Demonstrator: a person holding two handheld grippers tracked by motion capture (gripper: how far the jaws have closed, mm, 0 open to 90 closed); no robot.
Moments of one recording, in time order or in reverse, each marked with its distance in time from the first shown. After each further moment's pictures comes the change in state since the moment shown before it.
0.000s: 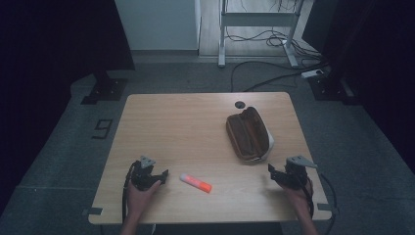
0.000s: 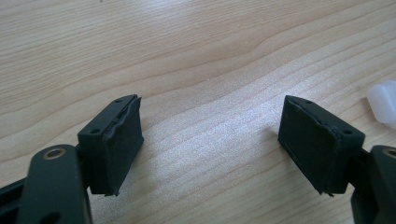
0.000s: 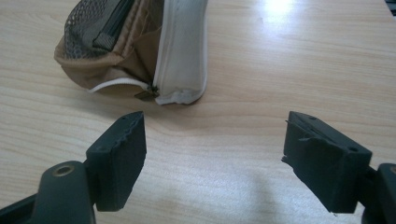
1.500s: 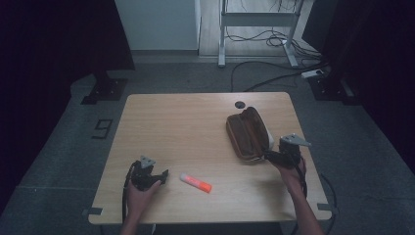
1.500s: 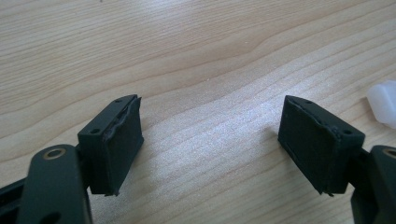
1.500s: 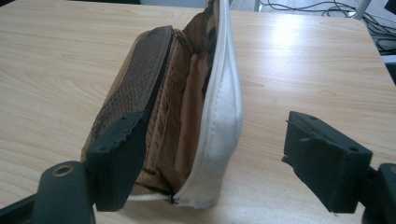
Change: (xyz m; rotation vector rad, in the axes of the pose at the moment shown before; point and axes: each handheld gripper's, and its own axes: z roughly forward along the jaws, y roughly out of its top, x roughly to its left) left arm 0.000 0.000 0.000 0.000 0.000 0.000; right arm 0.012 0.065 0.020 -0.083 0.039 -0.030
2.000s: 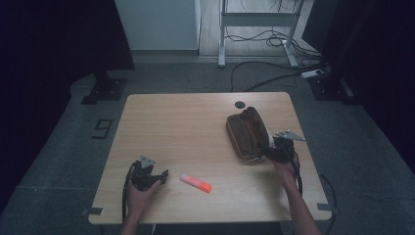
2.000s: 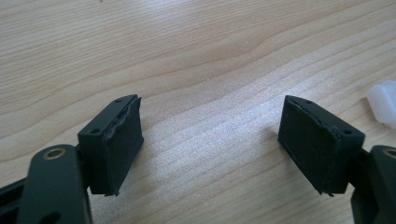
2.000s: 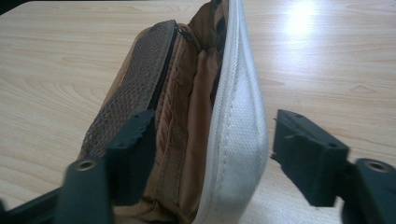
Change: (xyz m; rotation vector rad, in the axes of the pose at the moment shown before) left arm 0.000 0.000 0.000 0.000 -0.001 0.000; right arm -0.004 -0.001 0.032 0.022 0.049 0.049
